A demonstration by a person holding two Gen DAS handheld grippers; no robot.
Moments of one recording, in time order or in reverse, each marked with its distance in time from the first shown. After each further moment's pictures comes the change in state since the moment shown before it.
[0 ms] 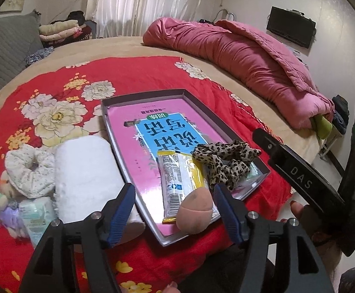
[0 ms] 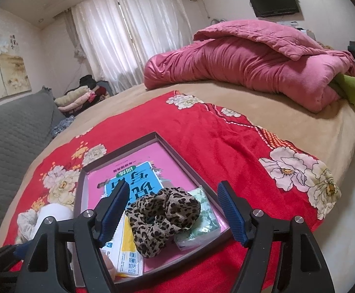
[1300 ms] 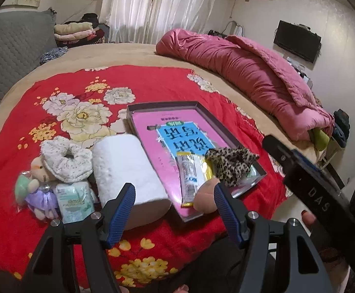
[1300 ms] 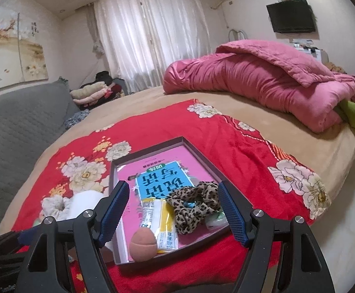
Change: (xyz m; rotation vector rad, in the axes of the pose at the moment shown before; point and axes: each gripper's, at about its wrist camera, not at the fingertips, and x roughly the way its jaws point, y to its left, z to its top) left arm -0.060 0.031 -0.015 -0.061 -0.042 0.016; right arm -0.069 0.057 -0.005 -0.115 -0.032 0.048
